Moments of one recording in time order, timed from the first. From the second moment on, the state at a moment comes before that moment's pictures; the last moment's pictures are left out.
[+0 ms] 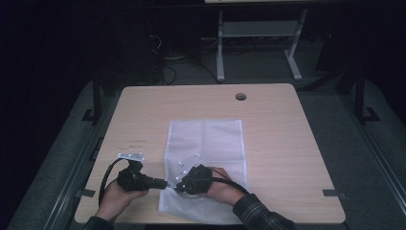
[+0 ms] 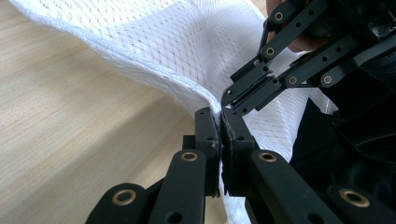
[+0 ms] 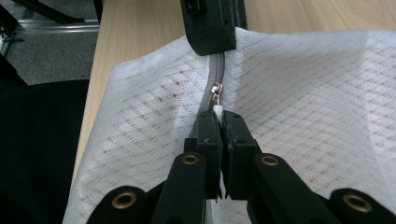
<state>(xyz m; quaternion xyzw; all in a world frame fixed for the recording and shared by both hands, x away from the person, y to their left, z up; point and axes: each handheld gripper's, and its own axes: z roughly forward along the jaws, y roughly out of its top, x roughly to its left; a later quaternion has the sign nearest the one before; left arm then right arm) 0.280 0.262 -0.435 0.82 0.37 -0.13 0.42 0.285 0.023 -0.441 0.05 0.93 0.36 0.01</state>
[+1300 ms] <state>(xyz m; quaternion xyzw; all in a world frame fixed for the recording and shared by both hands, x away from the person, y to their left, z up) 0.279 0.267 -0.435 0.81 0.38 -0.14 0.42 0.283 0.027 -0.447 0.04 0.94 0.33 0.01</state>
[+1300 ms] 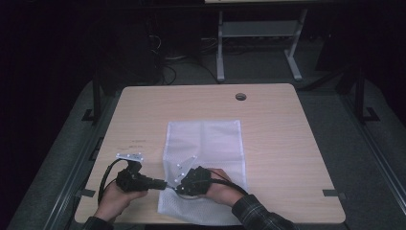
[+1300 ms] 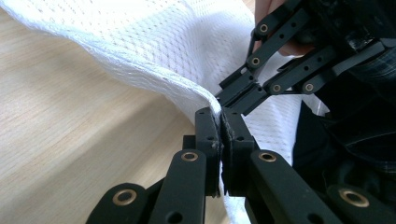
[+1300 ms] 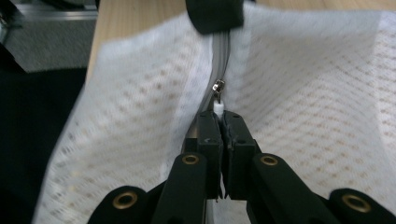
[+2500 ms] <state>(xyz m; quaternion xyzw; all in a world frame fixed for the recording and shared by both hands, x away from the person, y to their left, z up) 0.278 0.270 -0.434 0.81 0.38 -0.13 0.42 0.281 -0.004 -0.444 0.06 0.95 0.31 0.01</state>
